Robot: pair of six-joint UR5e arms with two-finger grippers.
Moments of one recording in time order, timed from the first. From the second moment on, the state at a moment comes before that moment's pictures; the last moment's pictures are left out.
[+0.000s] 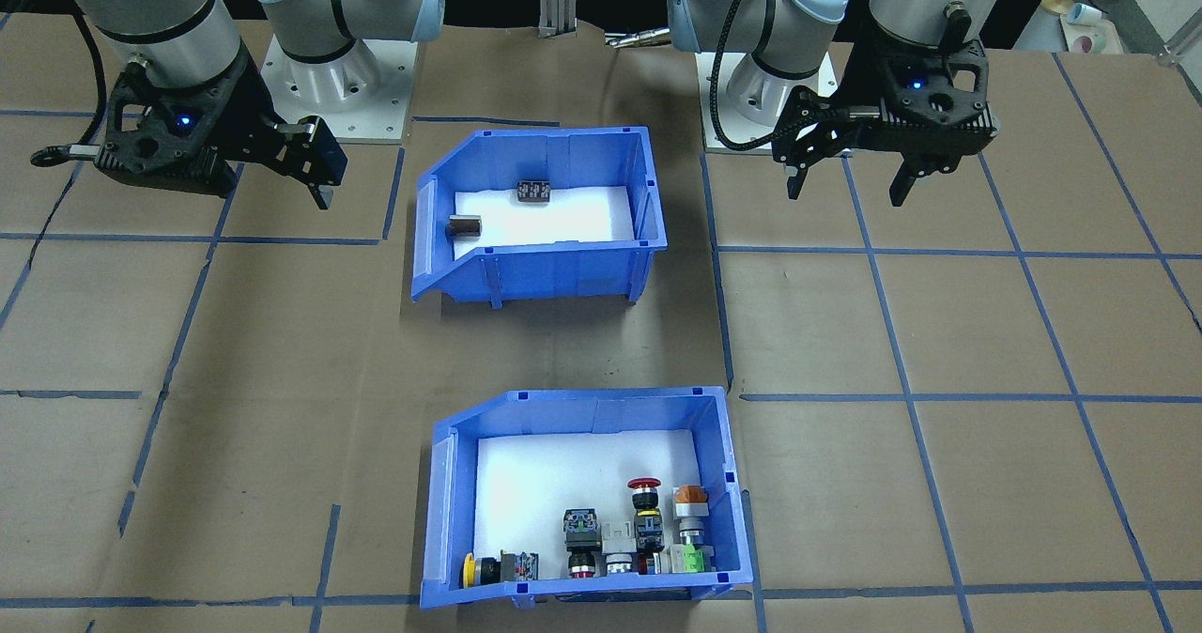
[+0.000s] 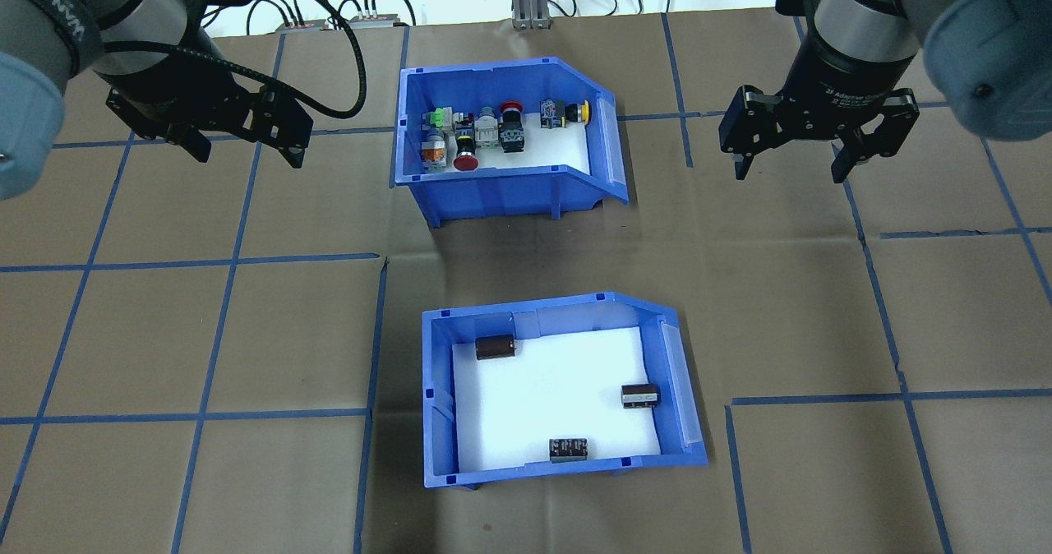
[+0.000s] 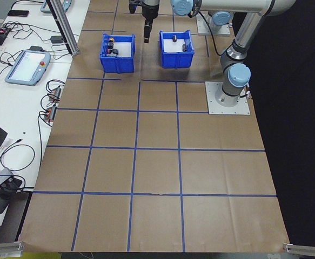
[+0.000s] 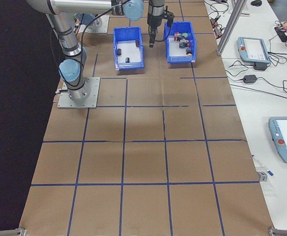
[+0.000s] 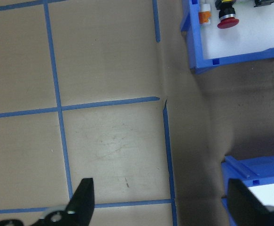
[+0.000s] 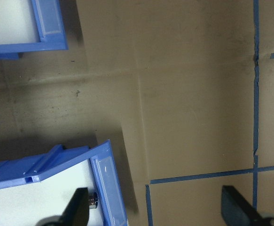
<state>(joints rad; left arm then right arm) -1.54 -1.51 -1.61 -1.49 1.60 0.13 1.56 -1.58 1.61 -1.55 -1.58 0.09</state>
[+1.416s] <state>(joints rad) -1.54 -1.49 -1.64 -1.48 1.61 -0.14 1.56 -1.54 1.57 -1.55 -1.57 0.07</state>
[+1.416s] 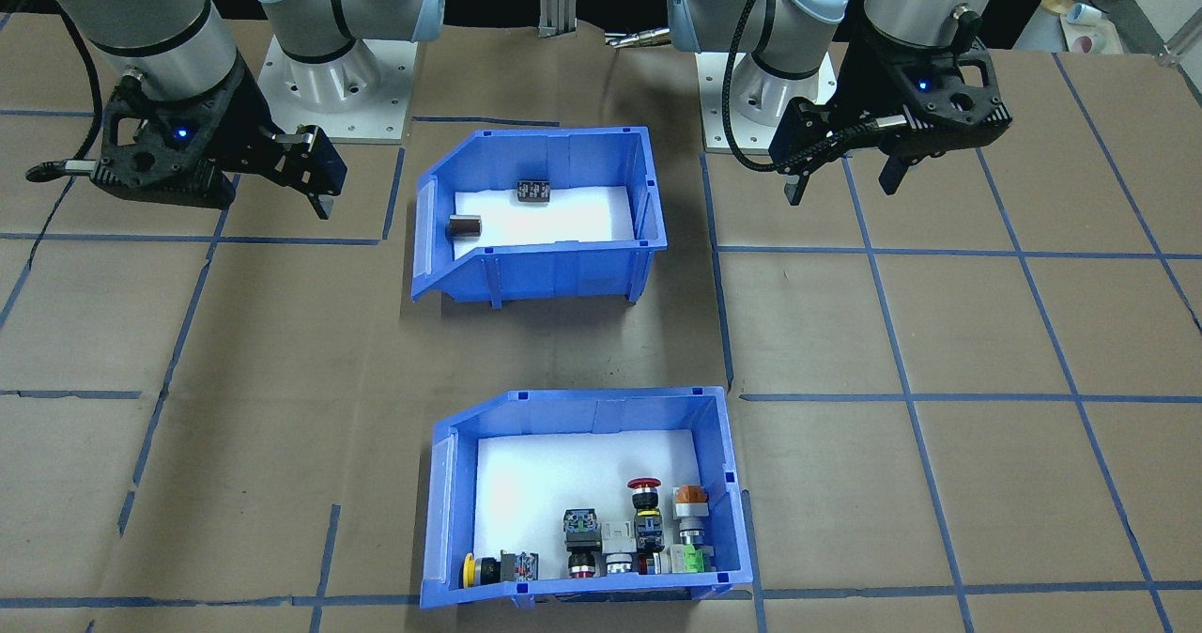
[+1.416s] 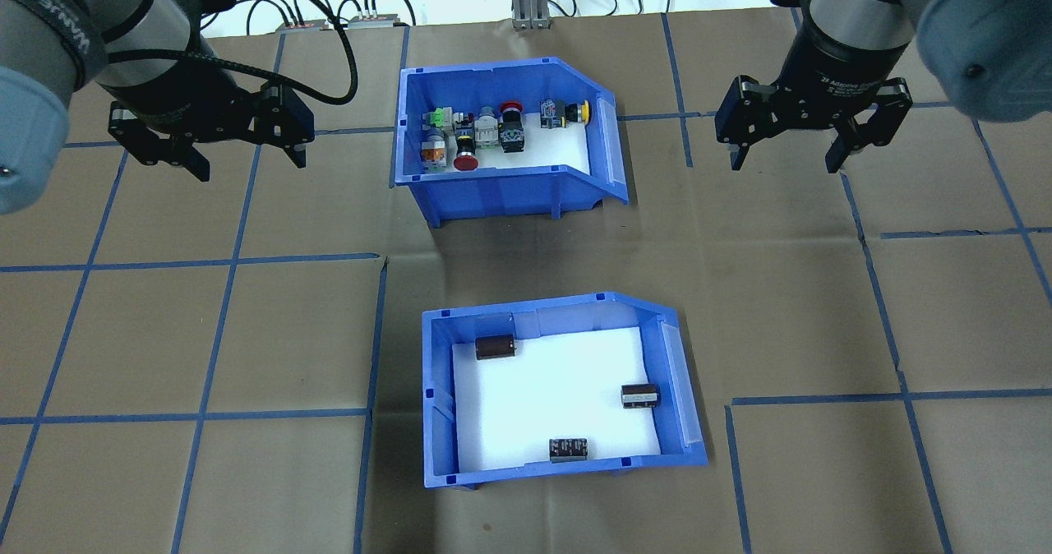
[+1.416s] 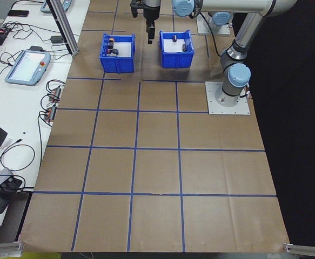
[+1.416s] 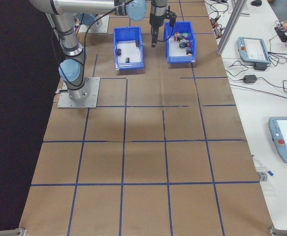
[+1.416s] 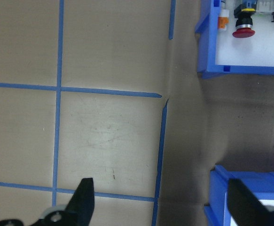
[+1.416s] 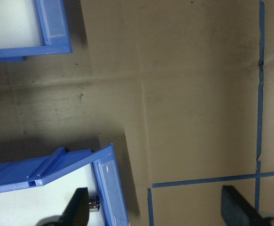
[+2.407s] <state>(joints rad) -1.61 -1.49 -1.69 -1.48 1.54 -0.43 1.59 -1.34 1.35 -1.55 -1.57 -0.49</state>
